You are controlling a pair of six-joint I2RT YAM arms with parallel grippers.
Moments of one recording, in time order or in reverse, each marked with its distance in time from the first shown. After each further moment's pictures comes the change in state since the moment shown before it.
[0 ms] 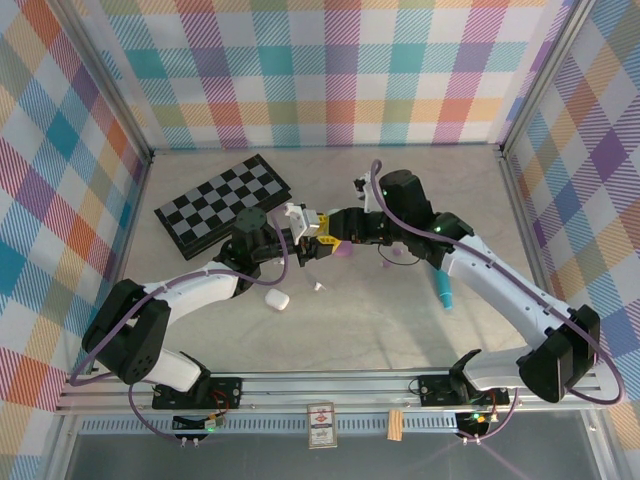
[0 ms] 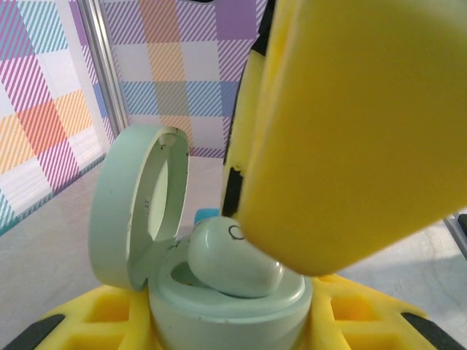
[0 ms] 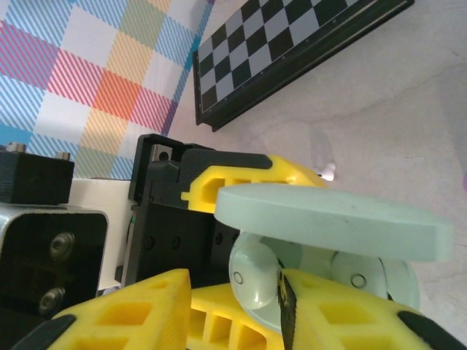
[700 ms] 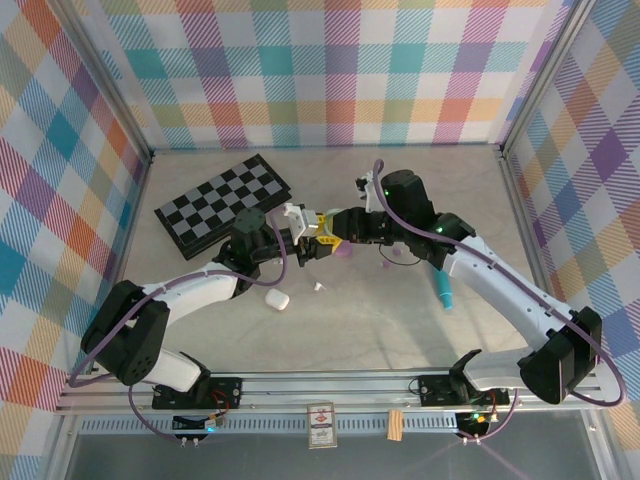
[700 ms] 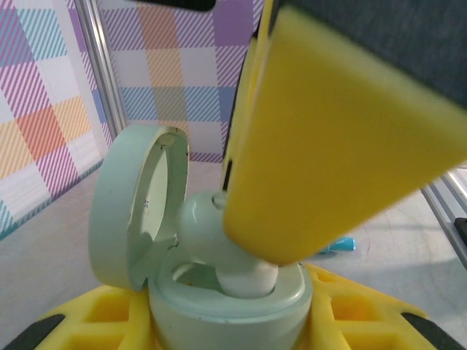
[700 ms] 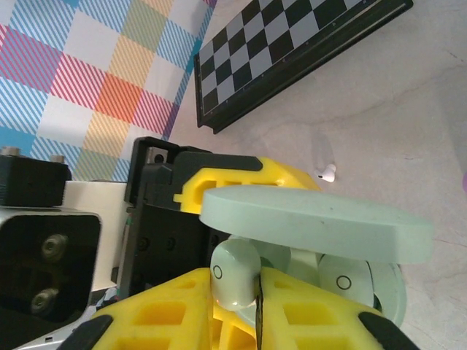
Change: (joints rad) left arm 0.000 -0.009 -0.002 0.006 0.007 -0.003; right arm 0.001 0.001 -0.004 0.013 -0.008 0.011
